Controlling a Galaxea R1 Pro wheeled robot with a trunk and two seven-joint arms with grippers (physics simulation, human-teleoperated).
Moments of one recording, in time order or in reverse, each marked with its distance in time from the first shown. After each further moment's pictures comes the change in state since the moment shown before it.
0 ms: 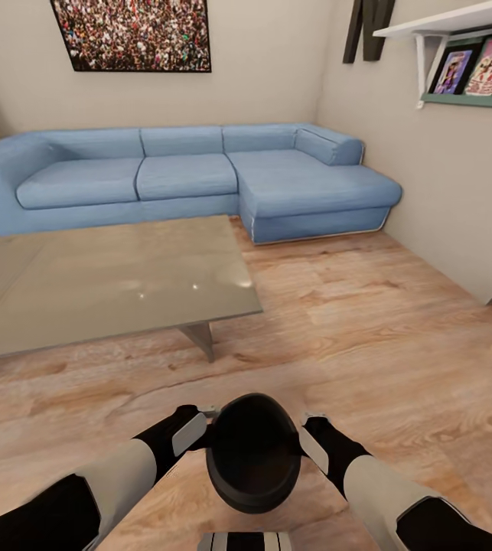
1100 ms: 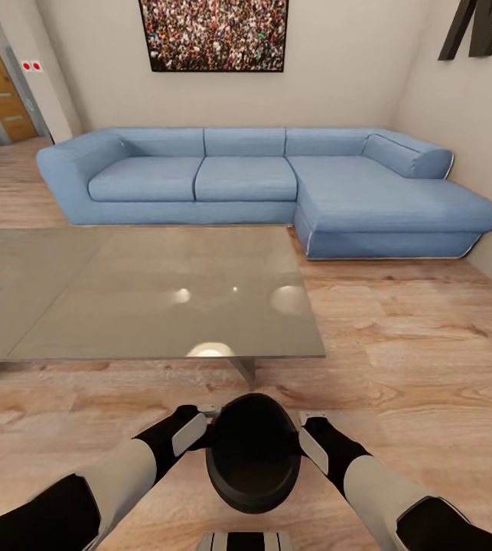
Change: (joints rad) left arm 0.001 0.000 0.000 0.000 -0.006 0.000 -0.002; right arm 0.000 -0.001 0.012 -0.001 -0.006 -0.004 0.000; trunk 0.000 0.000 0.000
